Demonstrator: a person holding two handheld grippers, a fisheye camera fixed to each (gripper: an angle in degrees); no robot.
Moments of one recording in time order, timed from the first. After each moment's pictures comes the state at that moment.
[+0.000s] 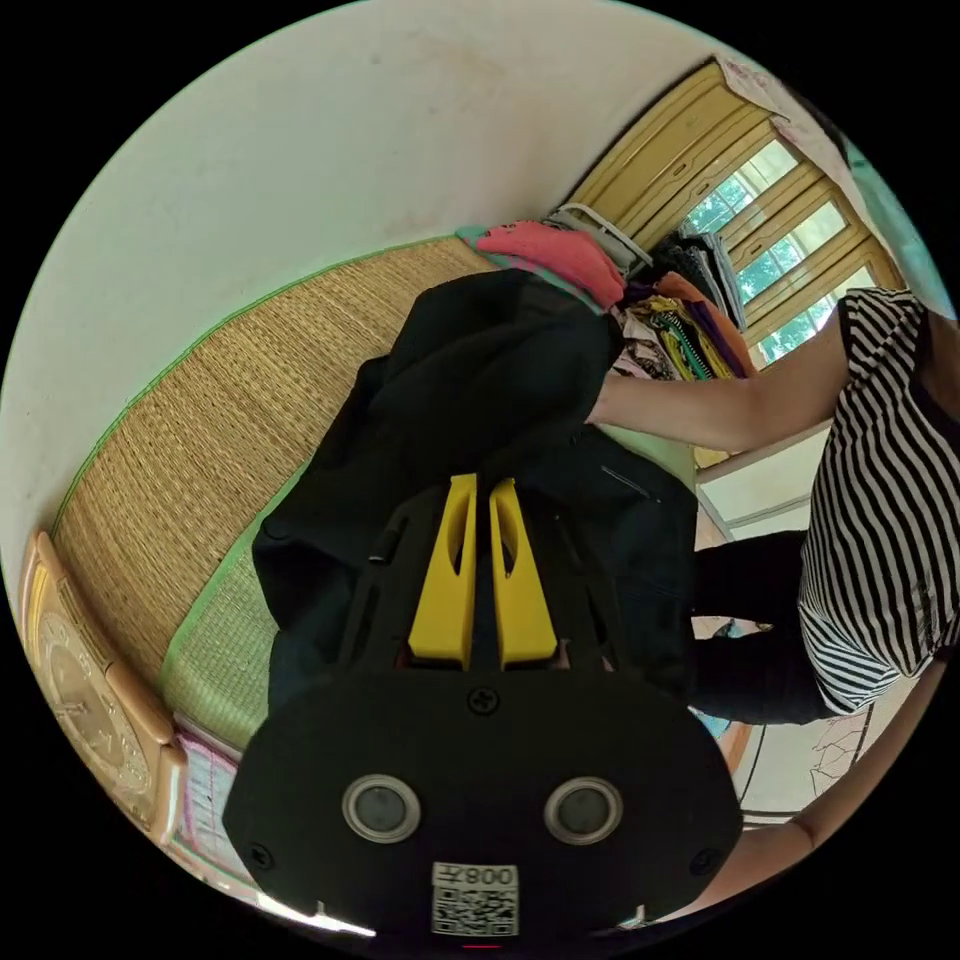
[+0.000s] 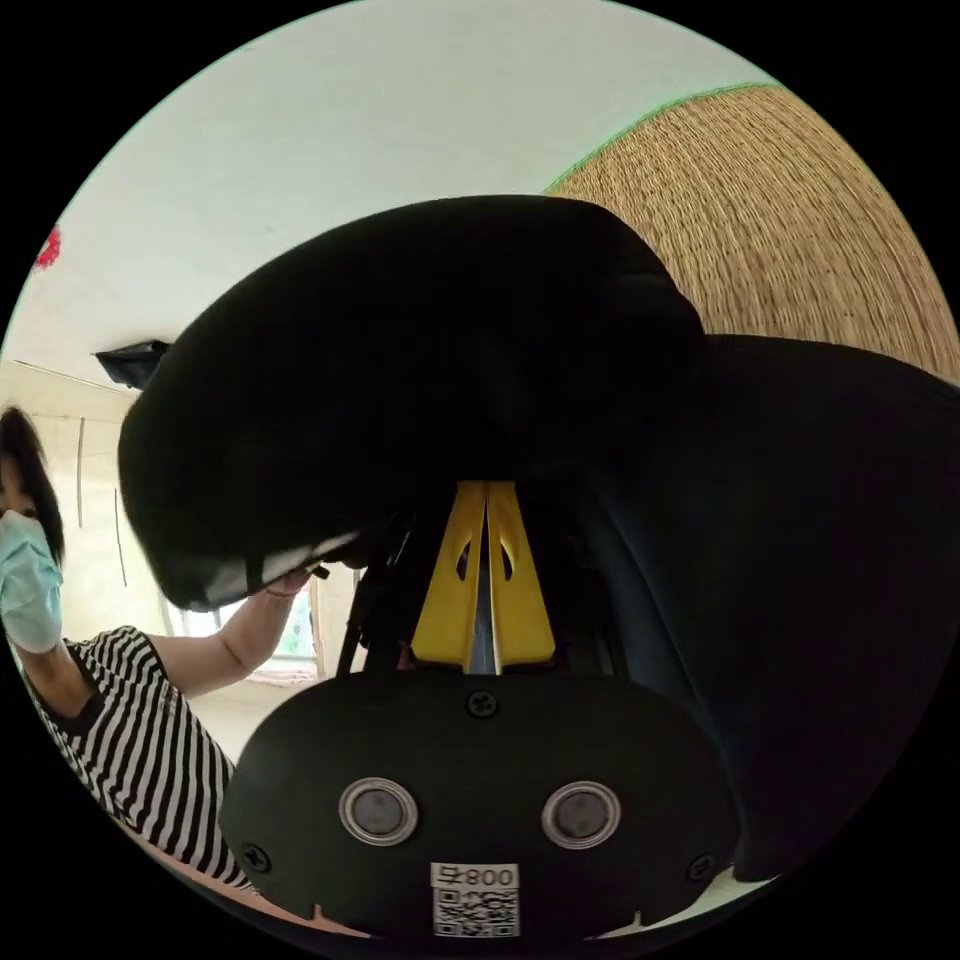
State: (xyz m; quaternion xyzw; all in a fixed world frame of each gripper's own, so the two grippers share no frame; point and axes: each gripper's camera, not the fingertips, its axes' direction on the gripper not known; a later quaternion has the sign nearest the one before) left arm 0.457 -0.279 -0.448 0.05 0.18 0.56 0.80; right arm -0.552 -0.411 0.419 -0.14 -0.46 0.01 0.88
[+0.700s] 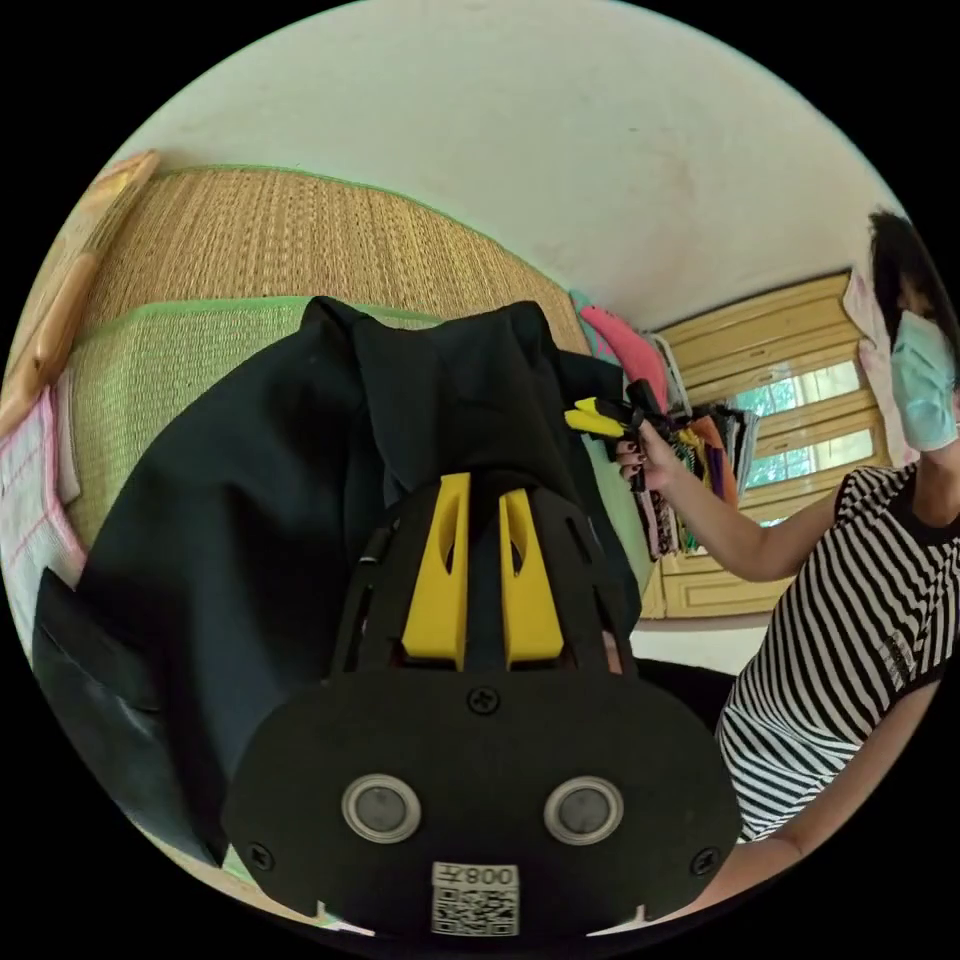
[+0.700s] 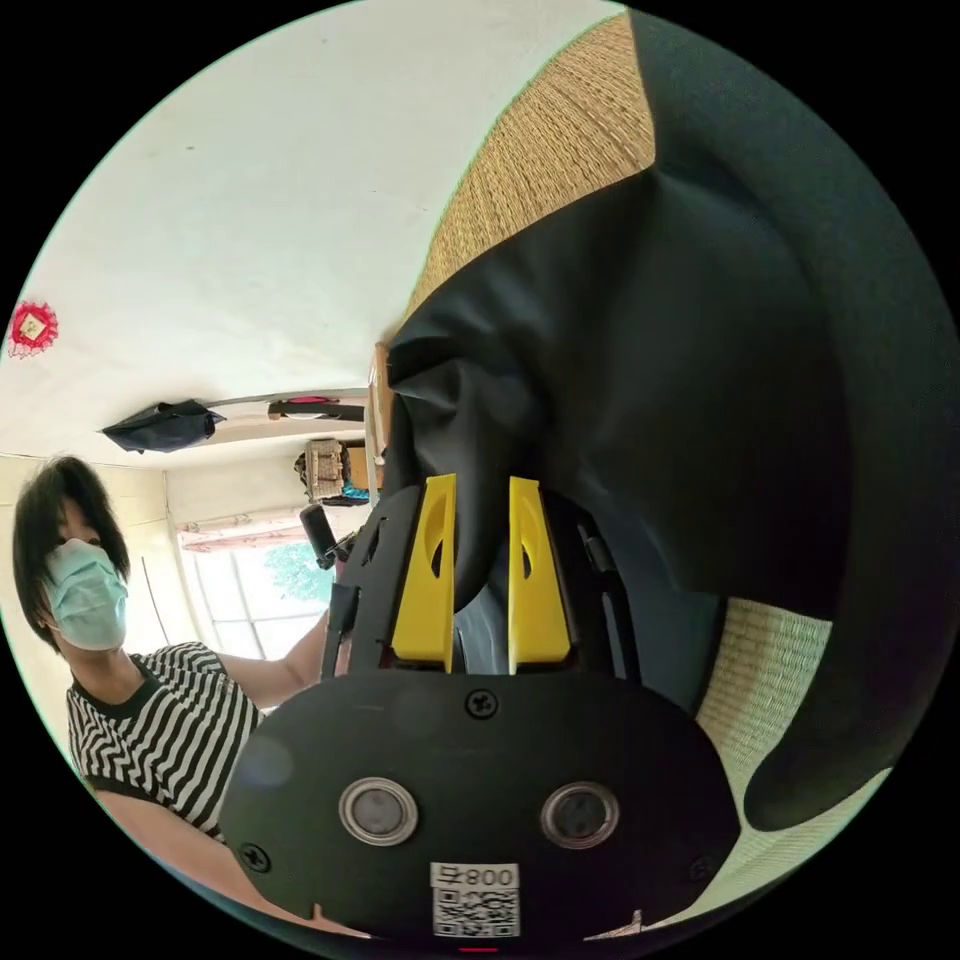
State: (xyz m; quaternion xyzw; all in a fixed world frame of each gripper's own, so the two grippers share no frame) left arm 0.318 -0.244 -0.343 0.05 0.34 0.28 0.90; right arm -0.453 -0.296 0.432 -0.18 -0.47 0.10 0.86
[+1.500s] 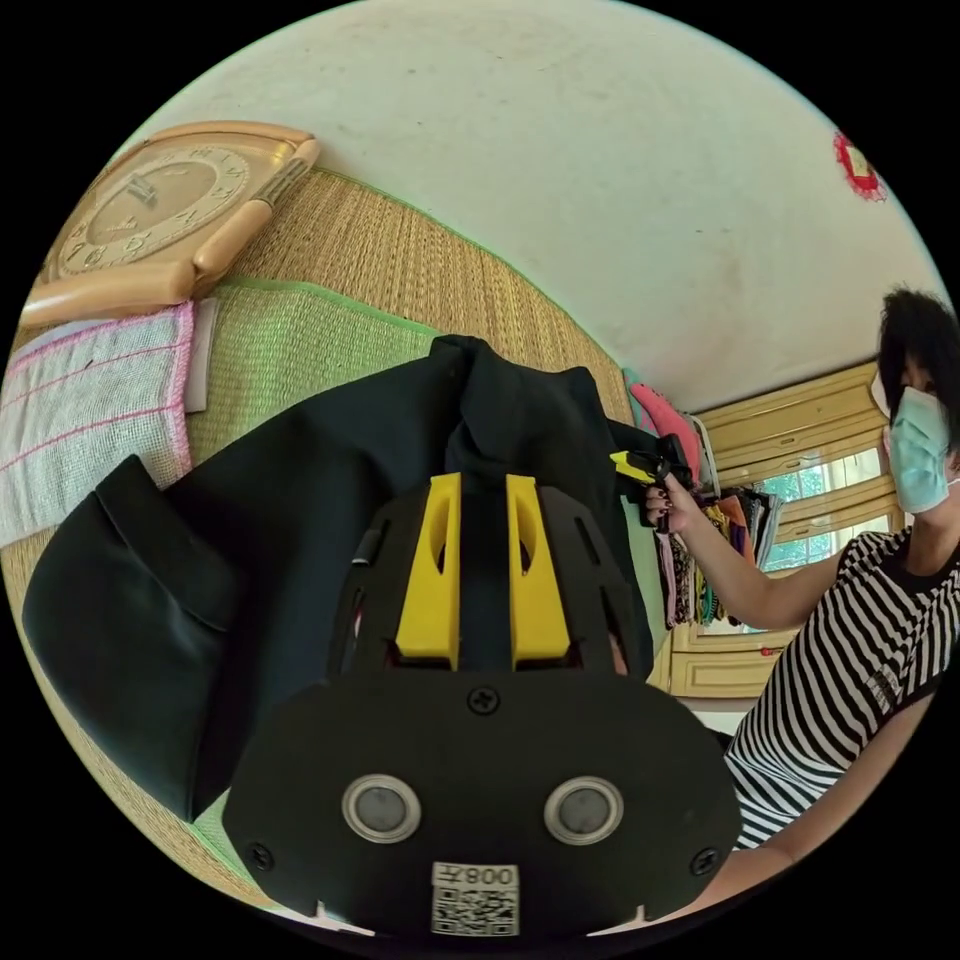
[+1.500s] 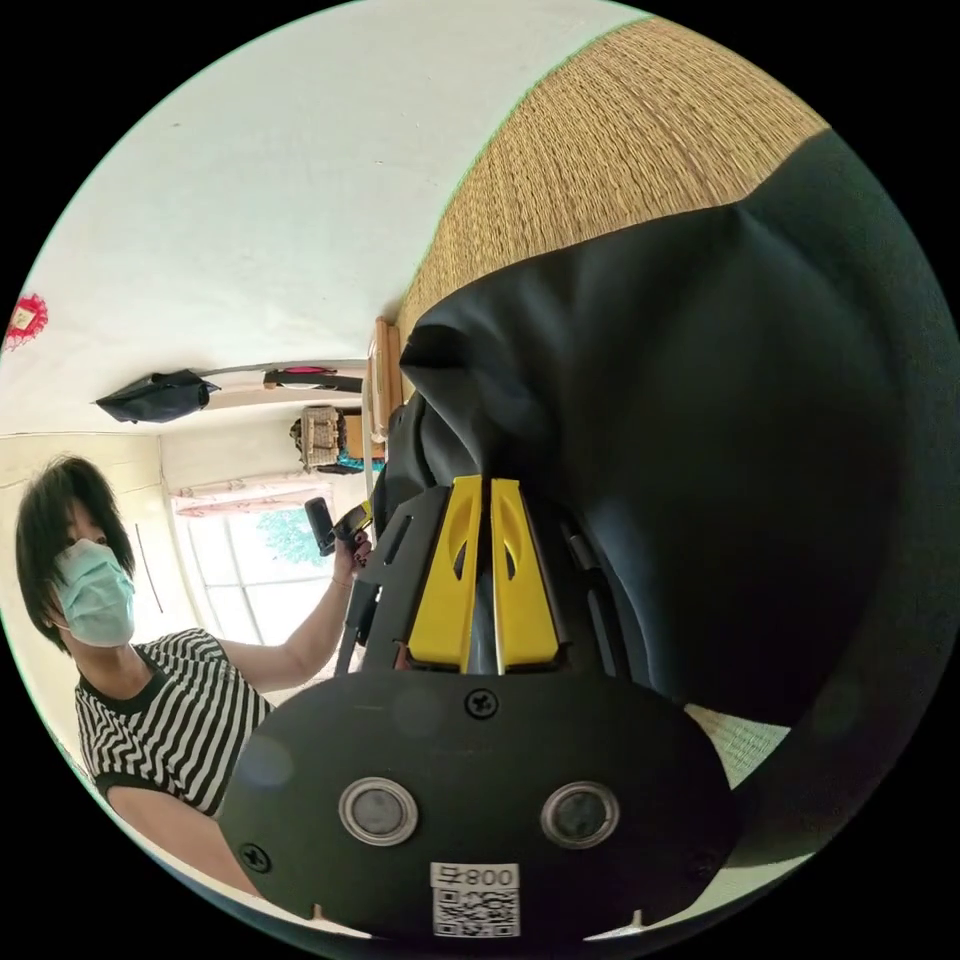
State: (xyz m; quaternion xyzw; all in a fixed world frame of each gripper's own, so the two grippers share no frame) left arm 0.241 -0.245 -0.291 0.11 0.31 0.18 0.93; right arm -0.459 -0.339 0.413 -0.19 -0.46 0.06 0.87
